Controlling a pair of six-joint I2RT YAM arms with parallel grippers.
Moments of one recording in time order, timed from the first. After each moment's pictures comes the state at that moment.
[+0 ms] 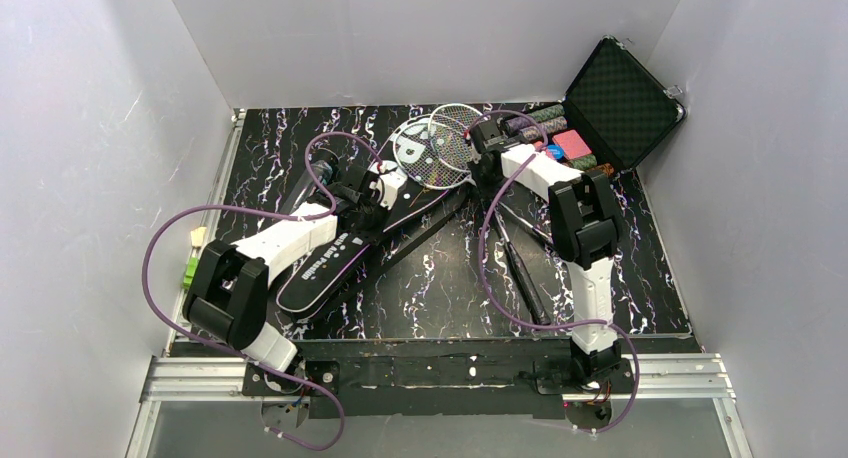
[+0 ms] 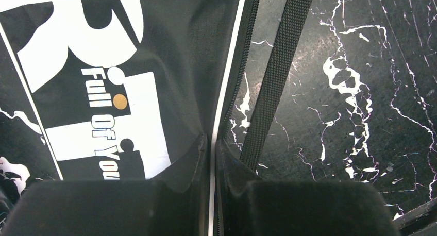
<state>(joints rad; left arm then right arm) -0.49 1.54 1.01 -0.45 0.09 0.10 0.44 2.15 1.65 -0.67 0.14 0.02</state>
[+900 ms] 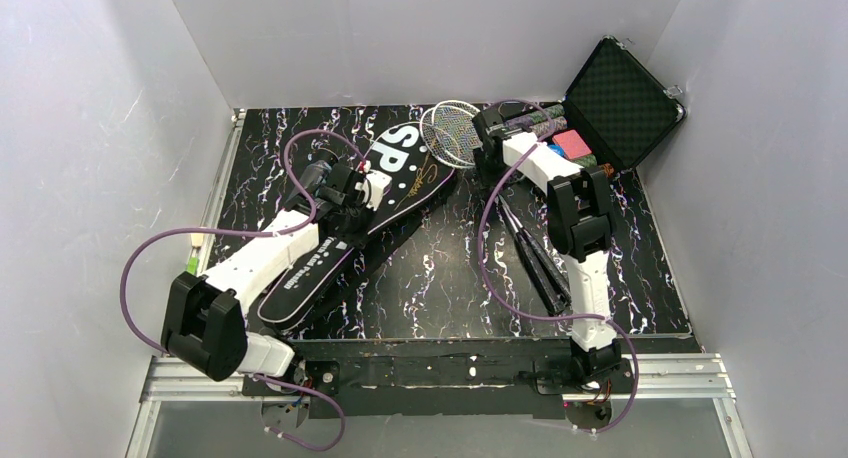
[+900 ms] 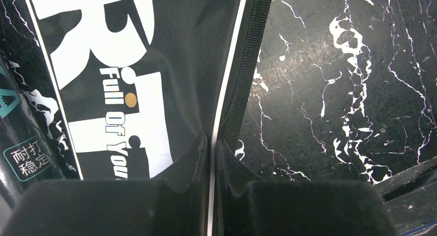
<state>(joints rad) -0.48 1.37 1.02 -0.65 0.03 0.08 0.41 2.23 1.83 -0.79 0.19 0.16</state>
